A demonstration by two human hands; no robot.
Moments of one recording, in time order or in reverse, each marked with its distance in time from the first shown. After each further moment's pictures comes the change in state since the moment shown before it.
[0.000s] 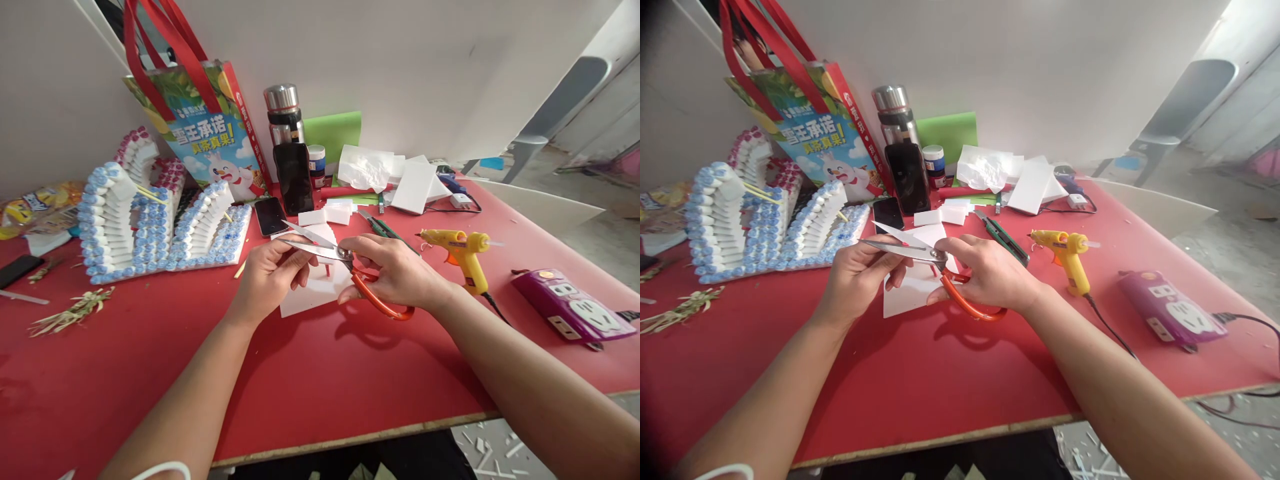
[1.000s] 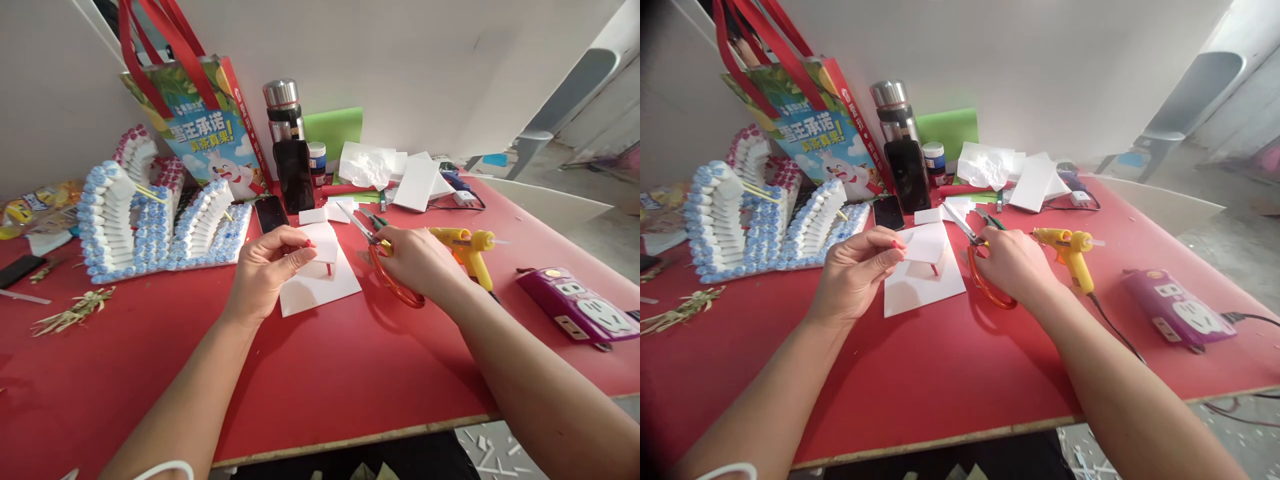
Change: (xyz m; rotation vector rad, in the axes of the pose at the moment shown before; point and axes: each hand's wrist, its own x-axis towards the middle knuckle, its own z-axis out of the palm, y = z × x) left_hand 0.003 0.004 0.003 -0.235 0.149 -0.063; right_hand 0.005 -0.010 -0.017 -0.385 -0.132 0.776
